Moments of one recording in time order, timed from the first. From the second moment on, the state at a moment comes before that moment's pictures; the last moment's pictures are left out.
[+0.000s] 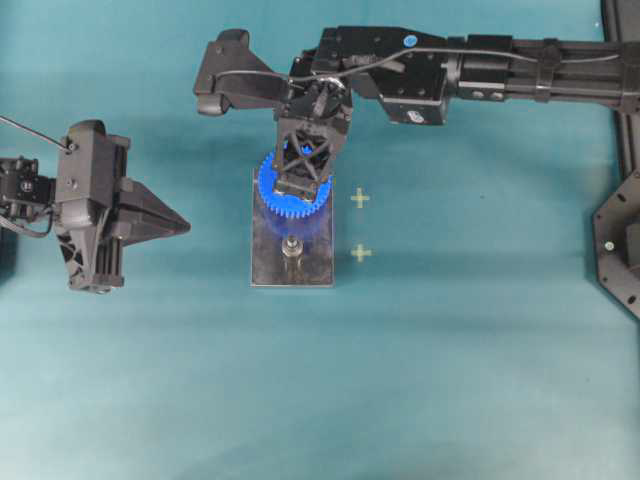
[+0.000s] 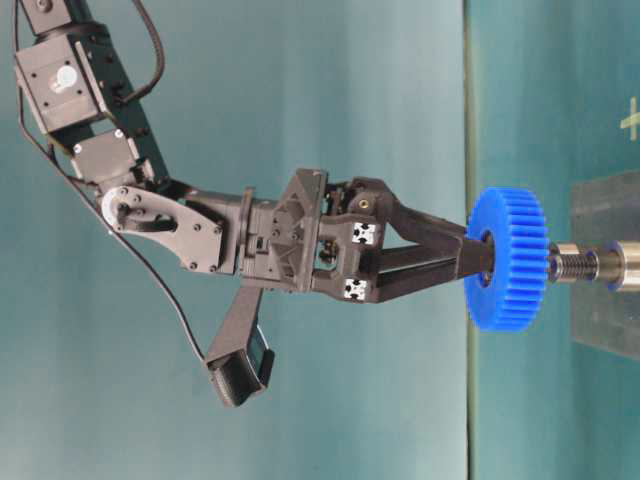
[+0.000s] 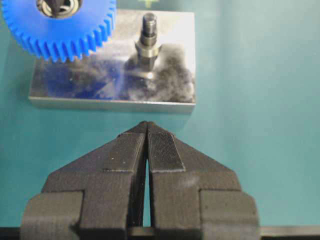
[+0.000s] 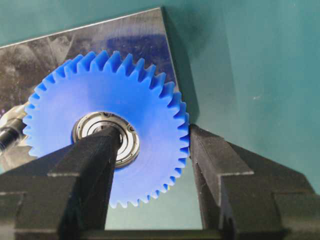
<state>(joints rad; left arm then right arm) -0.01 -0.46 1.02 0.01 0.02 -0.04 -0.23 0.37 -0.06 0.10 1.08 -0.03</state>
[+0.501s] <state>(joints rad) -0.01 -0.46 1.02 0.01 0.00 -0.04 -0.23 0.37 -0.08 0.11 1.11 -0.03</state>
